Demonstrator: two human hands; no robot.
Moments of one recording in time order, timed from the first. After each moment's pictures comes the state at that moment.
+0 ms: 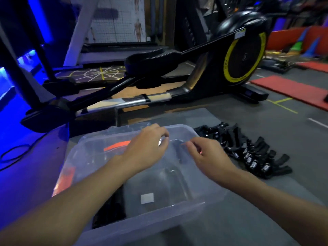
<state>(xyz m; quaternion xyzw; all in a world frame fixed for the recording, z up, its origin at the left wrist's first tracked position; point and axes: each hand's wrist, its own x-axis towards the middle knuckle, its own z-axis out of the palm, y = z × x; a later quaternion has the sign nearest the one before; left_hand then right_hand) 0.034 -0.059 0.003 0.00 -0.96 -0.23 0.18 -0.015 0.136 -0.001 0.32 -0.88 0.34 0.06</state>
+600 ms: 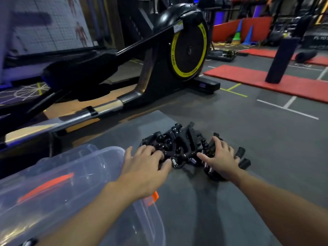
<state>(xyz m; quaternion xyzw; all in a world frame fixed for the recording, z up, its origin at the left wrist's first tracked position) -0.101 0.075 -0.048 -0.03 -1.00 -0.07 0.01 -0.219 0.319 -0.137 -0.05 -0.97 0.26 -0.01</state>
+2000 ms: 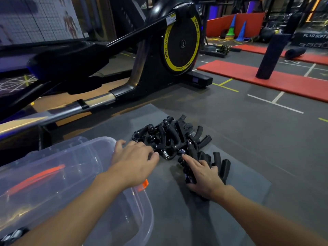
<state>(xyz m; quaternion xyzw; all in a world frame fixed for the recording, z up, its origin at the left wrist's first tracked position) -0.095 0.079 -0.046 -0.03 -1.00 -0.04 0.01 -0.145 0.313 -0.172 0.19 -0.97 0.11 -0.07</state>
